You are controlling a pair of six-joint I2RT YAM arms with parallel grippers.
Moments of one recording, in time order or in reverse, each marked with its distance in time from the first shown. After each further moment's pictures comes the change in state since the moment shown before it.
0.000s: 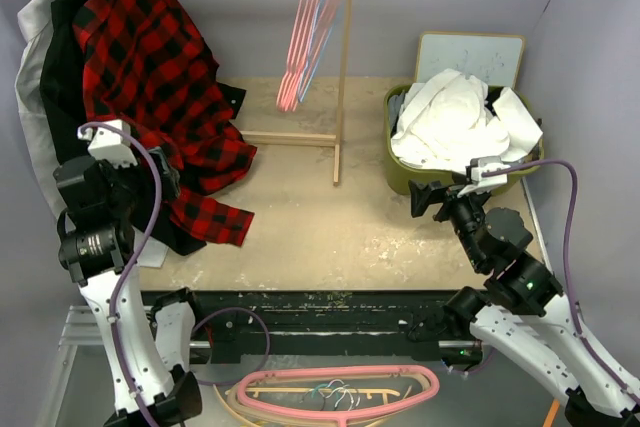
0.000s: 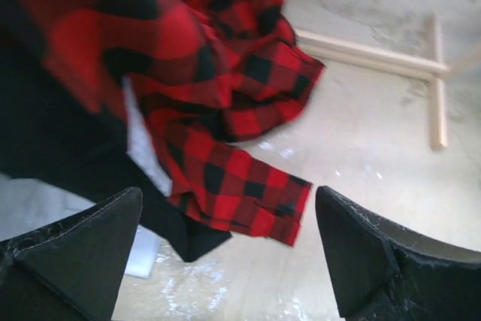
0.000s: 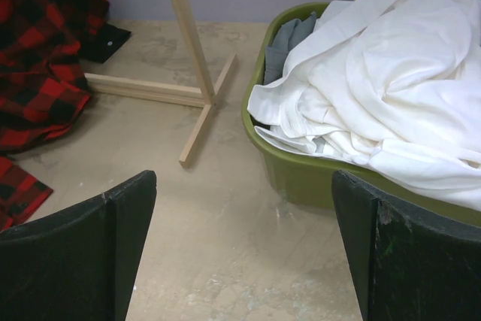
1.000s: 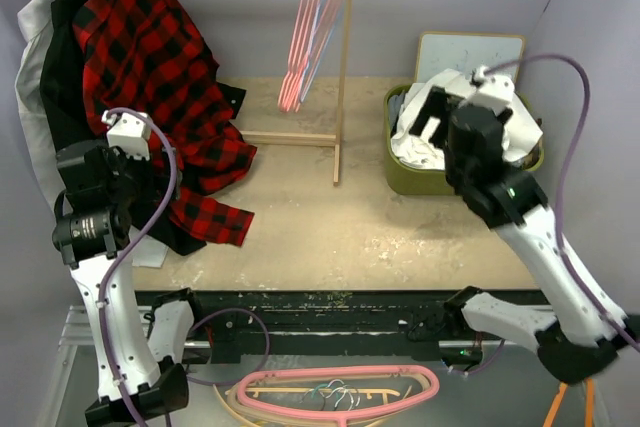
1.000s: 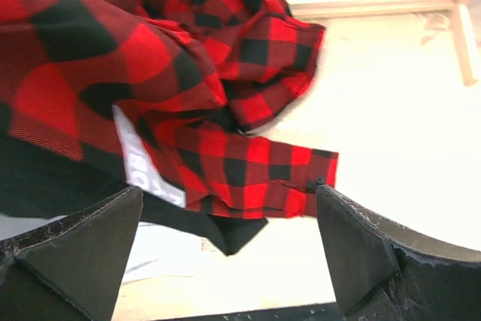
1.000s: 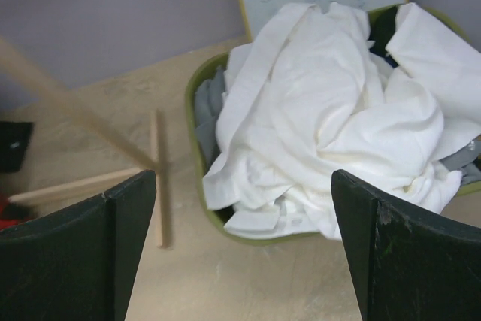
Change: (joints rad) left arm -0.077 0.082 0.090 -0.049 -0.074 0.237; right arm -0.091 0.553 0.595 -0.232 0.279 0.229
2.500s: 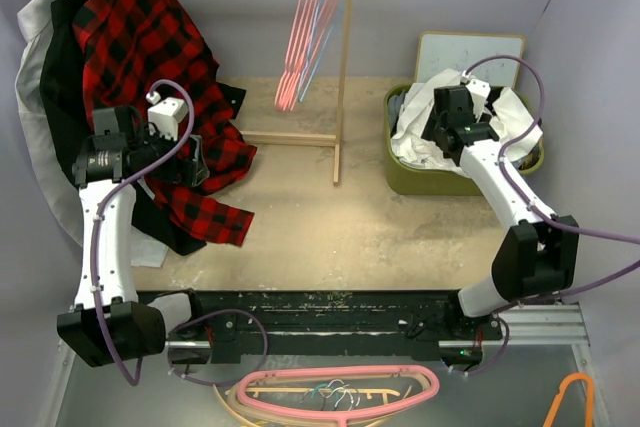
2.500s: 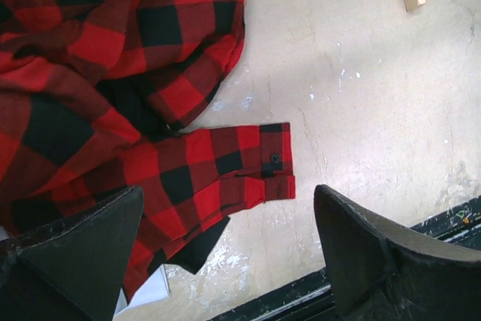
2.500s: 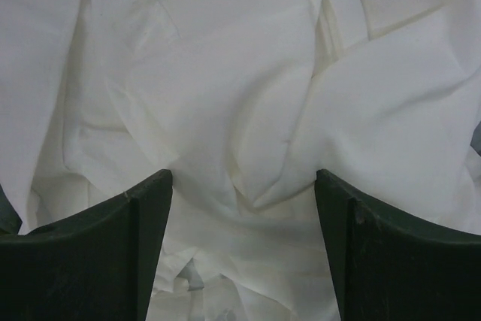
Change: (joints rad) left arm -0.084 0.338 0.050 -0.048 0.200 0.080; right arm -0.409 0.487 -0.027 0.006 -0.175 0.063
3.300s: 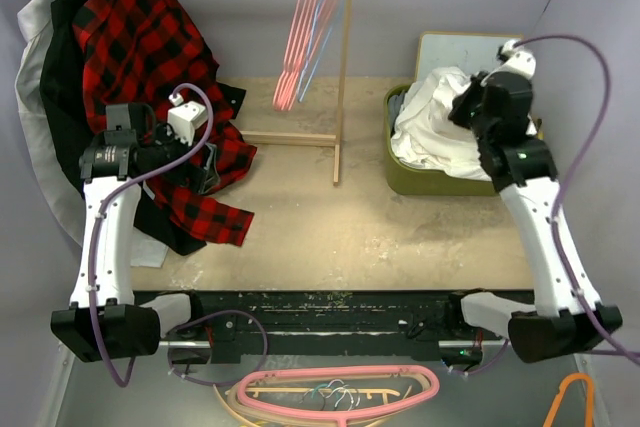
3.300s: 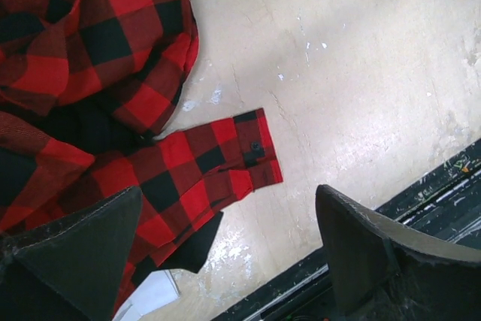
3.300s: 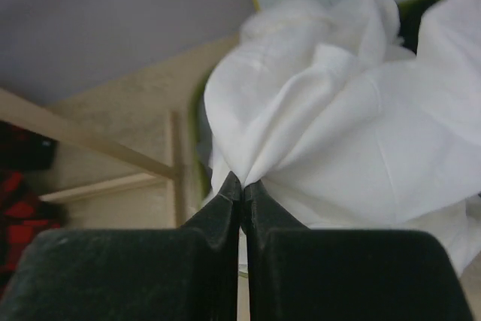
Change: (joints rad) left arm -0.111 0.019 0.050 -0.089 0.027 0.124; right arm -0.004 -0.283 0.074 0.000 -0.245 -0.036
